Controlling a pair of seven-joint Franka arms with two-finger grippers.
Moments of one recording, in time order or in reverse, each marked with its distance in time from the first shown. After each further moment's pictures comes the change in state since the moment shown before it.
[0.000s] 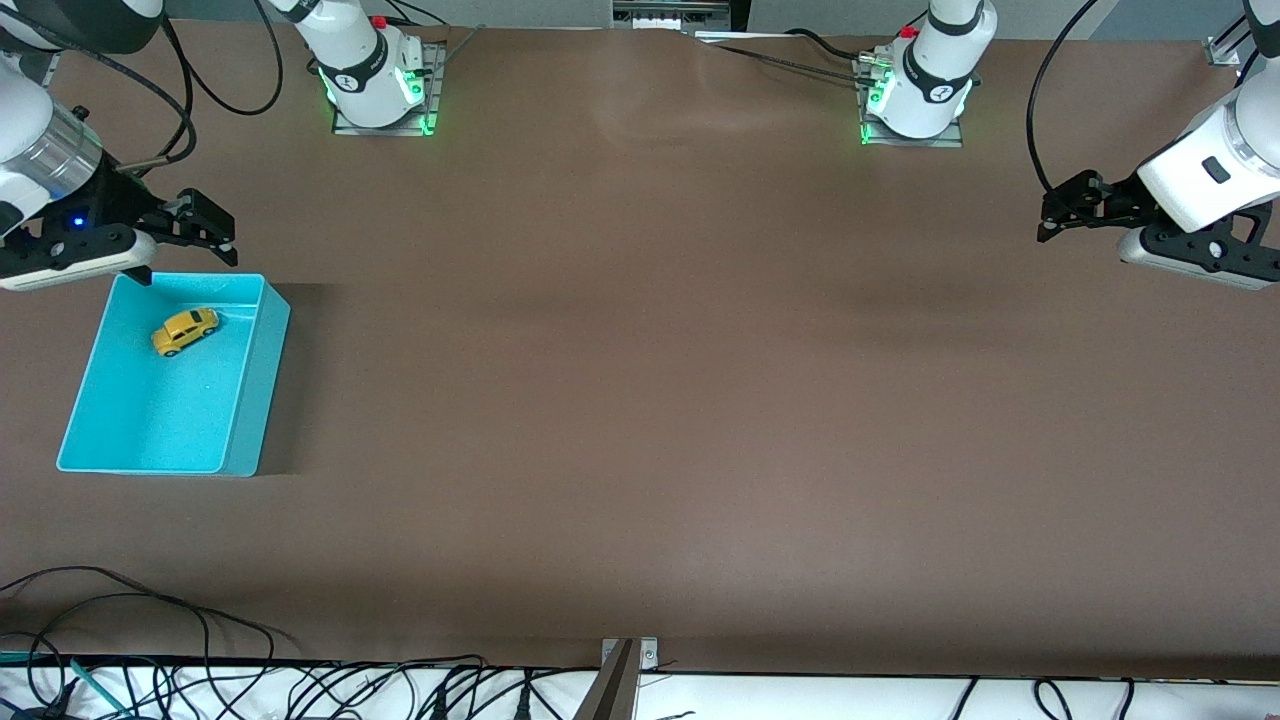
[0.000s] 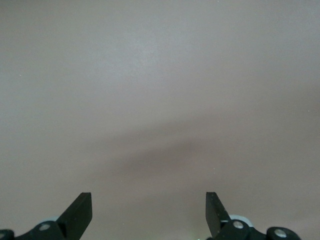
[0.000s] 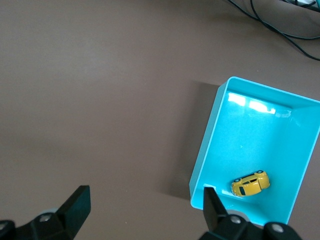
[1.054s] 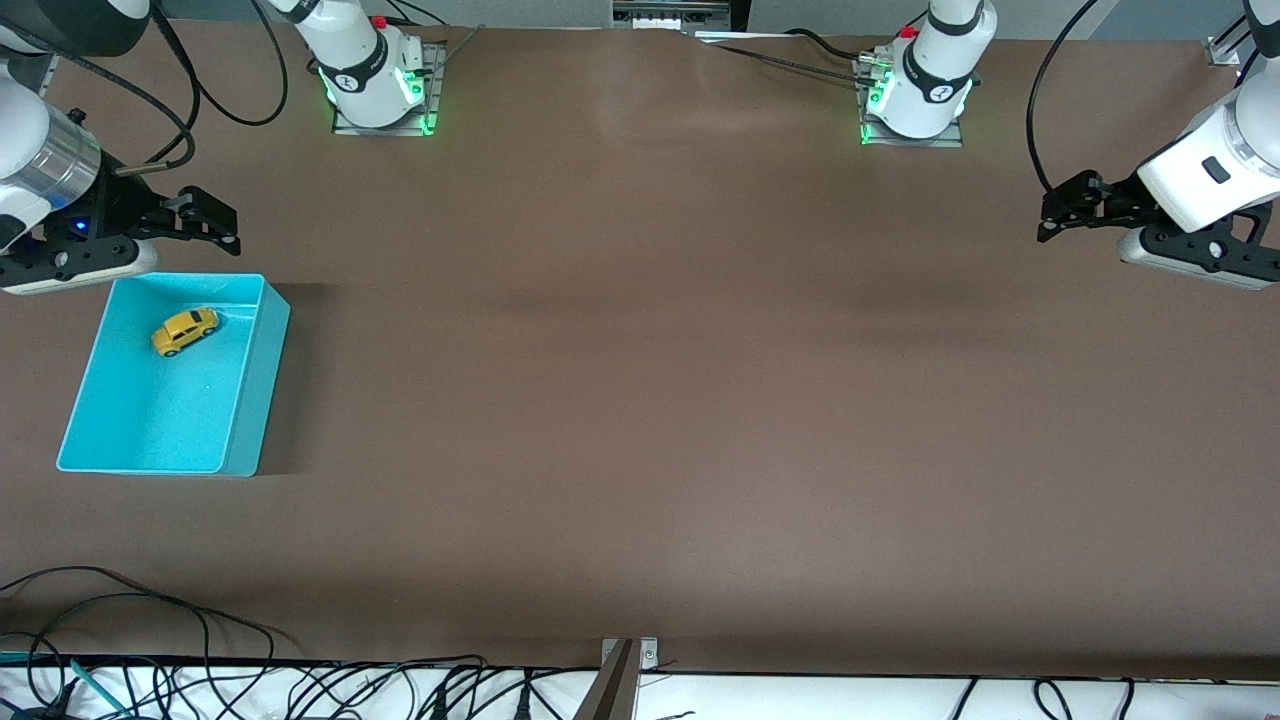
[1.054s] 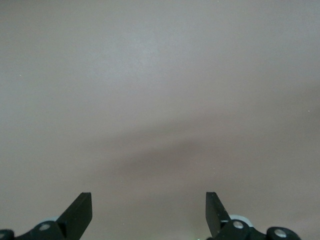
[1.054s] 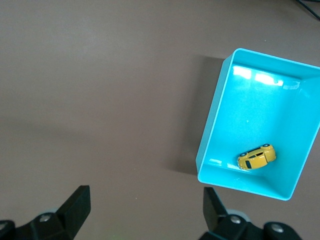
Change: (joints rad) left arm 0.000 0.000 0.000 0.000 0.000 0.000 0.000; right arm 0.012 0.040 -0.004 0.078 -0.007 -0.143 0.041
